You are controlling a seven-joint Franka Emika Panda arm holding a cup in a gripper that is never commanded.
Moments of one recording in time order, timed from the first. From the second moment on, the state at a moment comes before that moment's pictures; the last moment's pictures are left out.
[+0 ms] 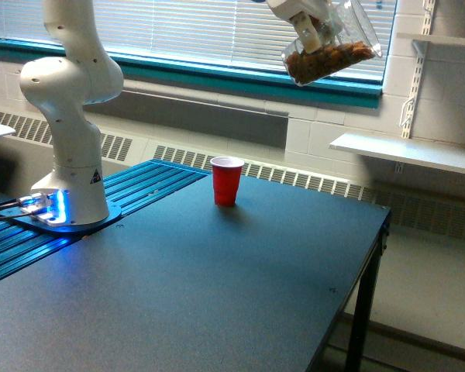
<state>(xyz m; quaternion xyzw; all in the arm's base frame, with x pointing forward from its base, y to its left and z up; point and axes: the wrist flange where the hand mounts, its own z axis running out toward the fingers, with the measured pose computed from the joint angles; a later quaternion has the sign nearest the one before) 0.563 -0.128 0.555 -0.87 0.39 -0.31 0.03</state>
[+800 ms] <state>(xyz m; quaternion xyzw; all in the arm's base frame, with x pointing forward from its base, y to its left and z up) 0.559 -0.116 0.543 -0.88 0.35 -0.31 0.04</state>
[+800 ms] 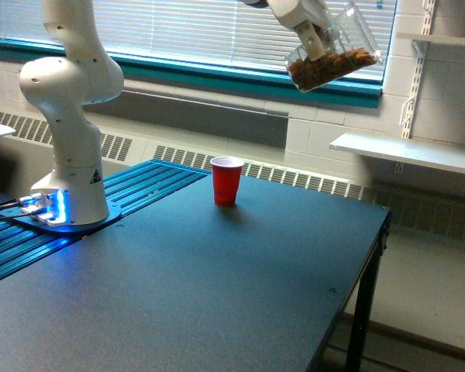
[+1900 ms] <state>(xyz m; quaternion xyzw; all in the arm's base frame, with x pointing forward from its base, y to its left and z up) 0.494 -0.065 0.531 -0.92 0.21 -0.34 0.07</state>
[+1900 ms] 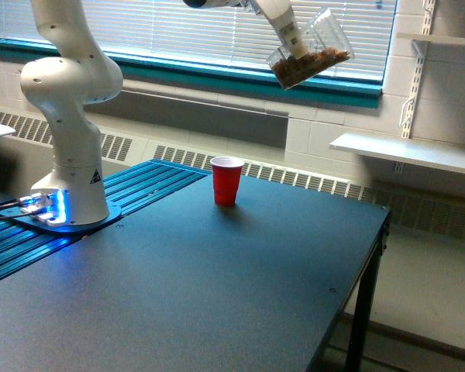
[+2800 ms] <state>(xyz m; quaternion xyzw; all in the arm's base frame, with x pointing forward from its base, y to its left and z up) 0.485 -0.038 0.536 -0.94 0.06 -0.34 0.08</state>
